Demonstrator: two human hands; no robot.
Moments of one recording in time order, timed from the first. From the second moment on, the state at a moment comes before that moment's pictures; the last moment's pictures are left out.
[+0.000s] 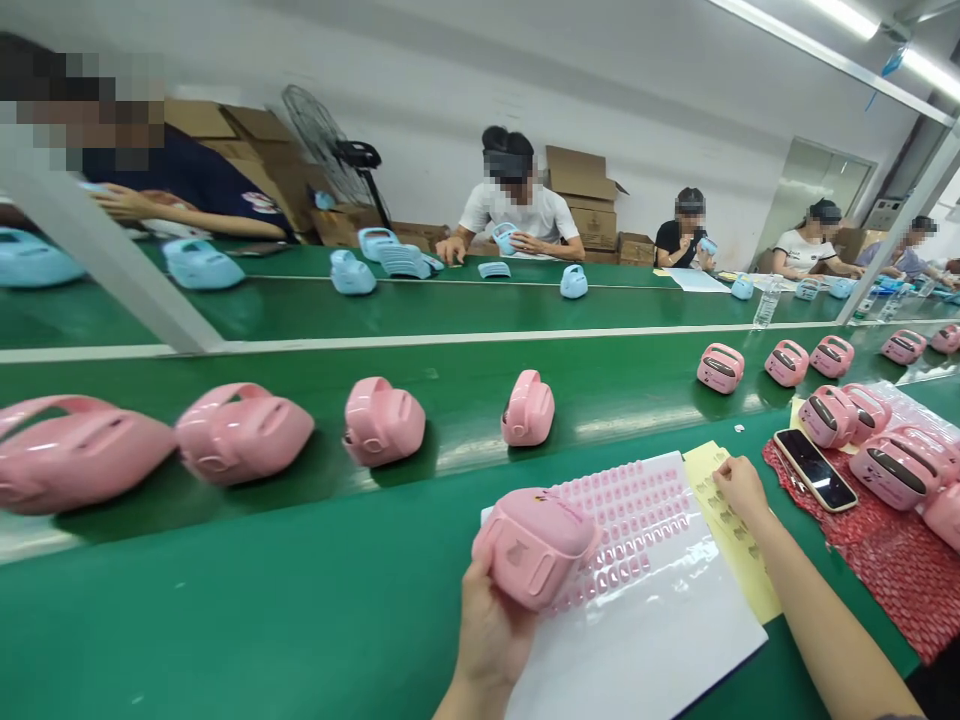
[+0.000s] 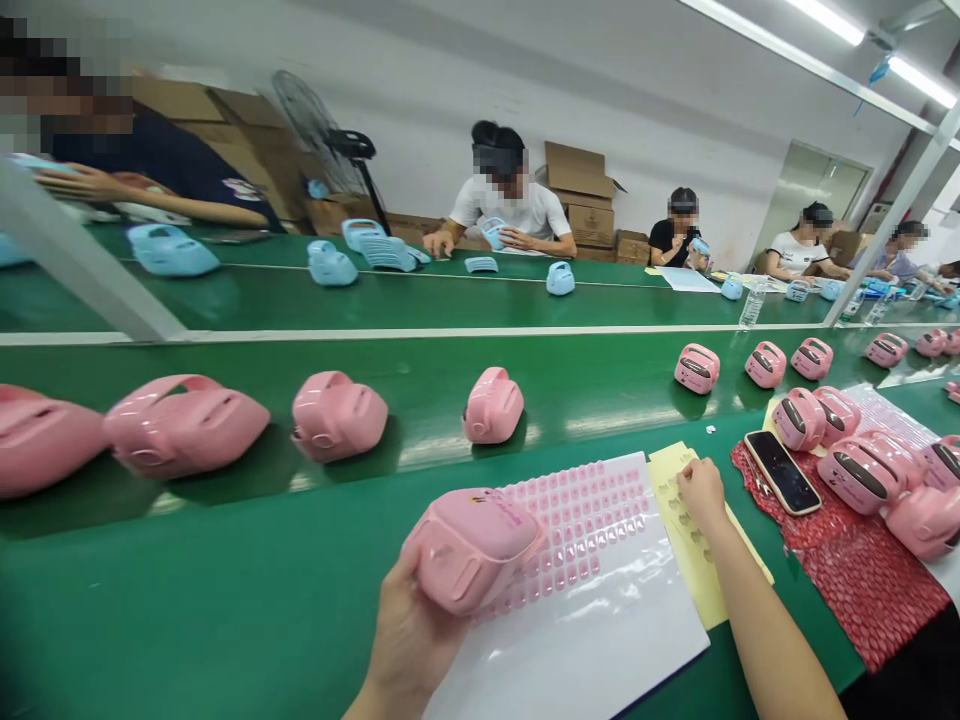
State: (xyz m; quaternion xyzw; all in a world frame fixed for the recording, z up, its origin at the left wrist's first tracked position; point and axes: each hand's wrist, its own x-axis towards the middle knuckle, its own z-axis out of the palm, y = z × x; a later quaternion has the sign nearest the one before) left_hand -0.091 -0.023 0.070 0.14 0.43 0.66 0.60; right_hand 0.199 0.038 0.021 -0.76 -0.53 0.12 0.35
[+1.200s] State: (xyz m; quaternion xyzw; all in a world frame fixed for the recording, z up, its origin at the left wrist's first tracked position) left_hand -0.091 -0.040 0.053 0.28 0.46 0.63 0.57; right_hand 0.044 -0.015 0.089 -0.36 -0.86 0.00 0.37
